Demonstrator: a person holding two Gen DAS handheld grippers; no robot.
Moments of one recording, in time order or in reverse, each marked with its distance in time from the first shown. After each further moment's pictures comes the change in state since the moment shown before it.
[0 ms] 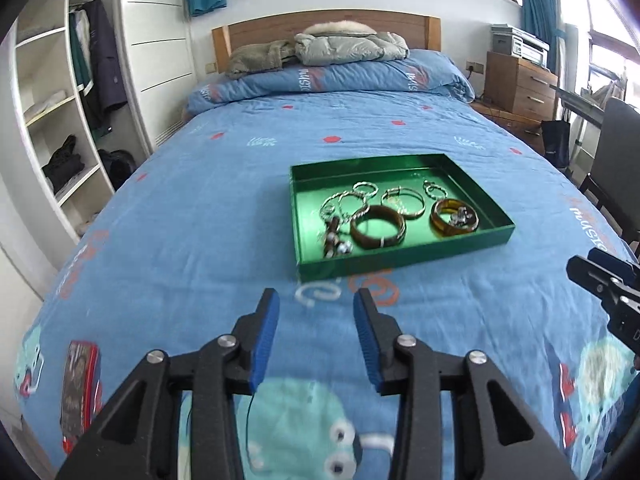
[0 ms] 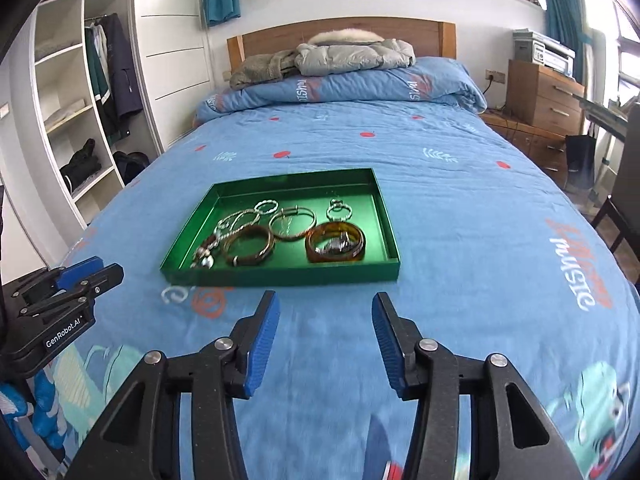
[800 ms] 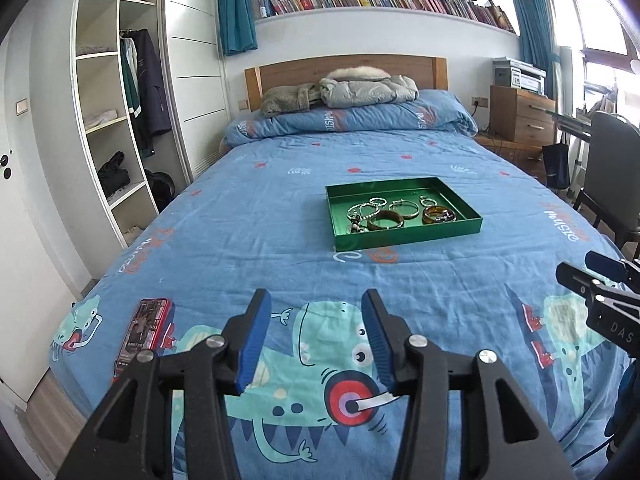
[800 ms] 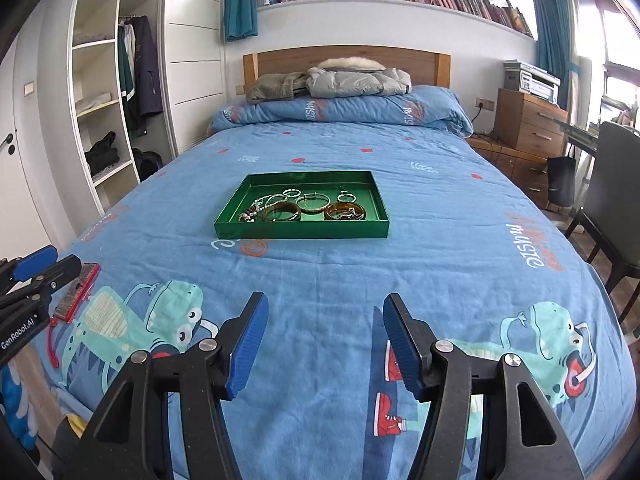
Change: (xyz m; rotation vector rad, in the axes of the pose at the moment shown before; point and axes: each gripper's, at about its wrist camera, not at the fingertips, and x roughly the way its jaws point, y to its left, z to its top) left arm -0.153 0.015 -0.083 -0.019 -0.155 0.070; right arm -0.124 0.025 -0.080 -0.061 -0.083 -0.029
